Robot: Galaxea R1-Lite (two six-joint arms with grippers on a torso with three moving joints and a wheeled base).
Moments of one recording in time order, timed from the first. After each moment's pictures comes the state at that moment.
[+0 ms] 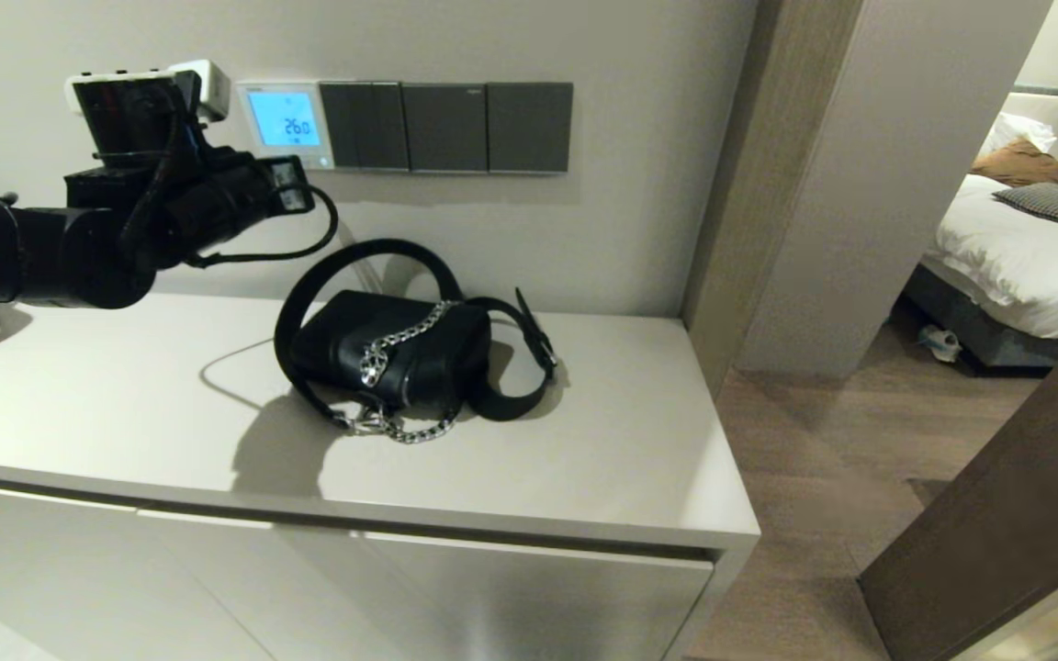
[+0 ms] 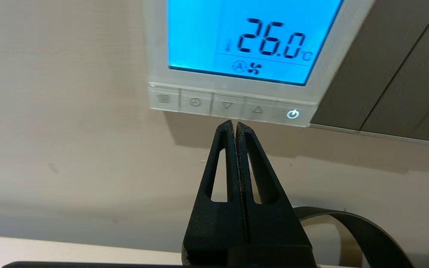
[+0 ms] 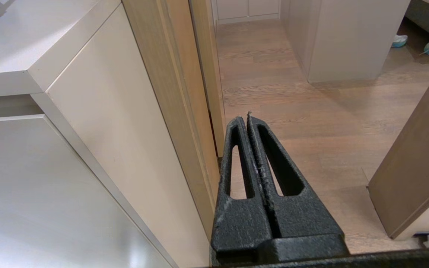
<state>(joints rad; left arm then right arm) -0.16 1.94 -1.51 -0.47 0.05 -0.11 0.00 0.00 0.00 0.00 0.00 0.03</state>
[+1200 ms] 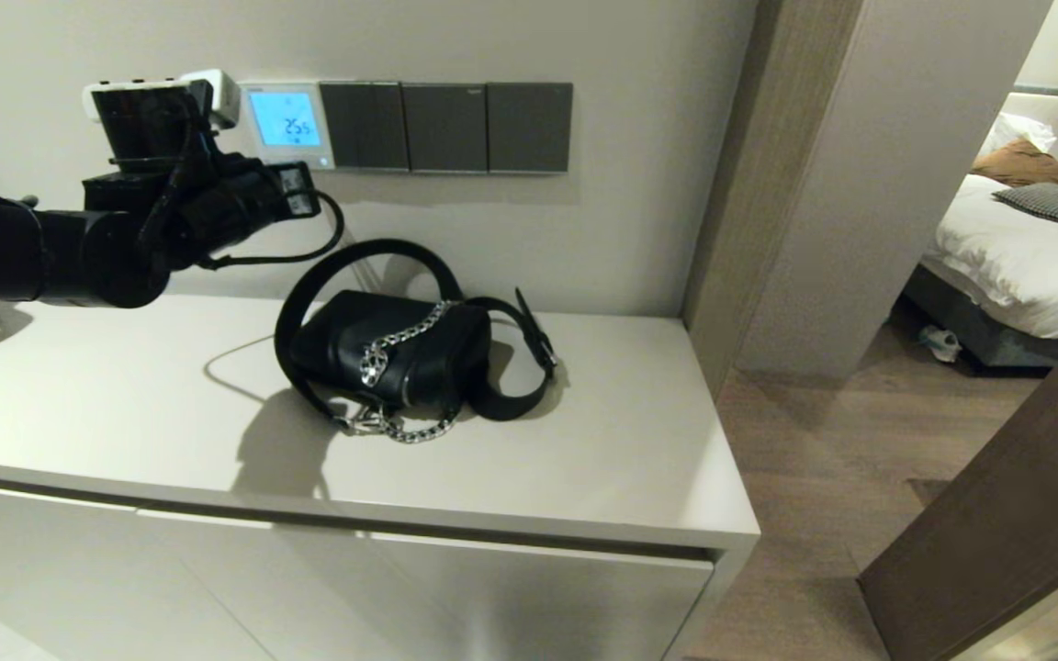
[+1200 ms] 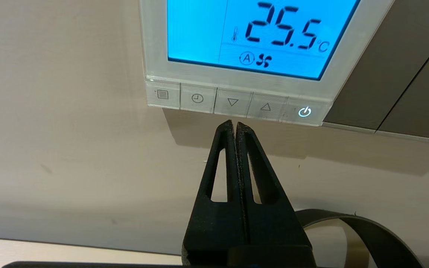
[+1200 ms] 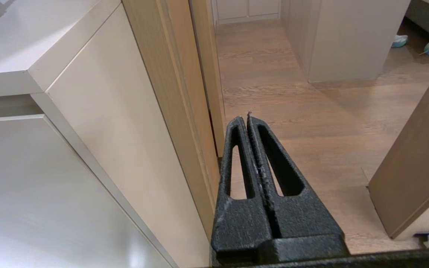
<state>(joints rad) -0.16 1.97 -1.54 -0.46 0.05 -0.12 0.00 0.00 0.00 0.00 0.00 0.03</state>
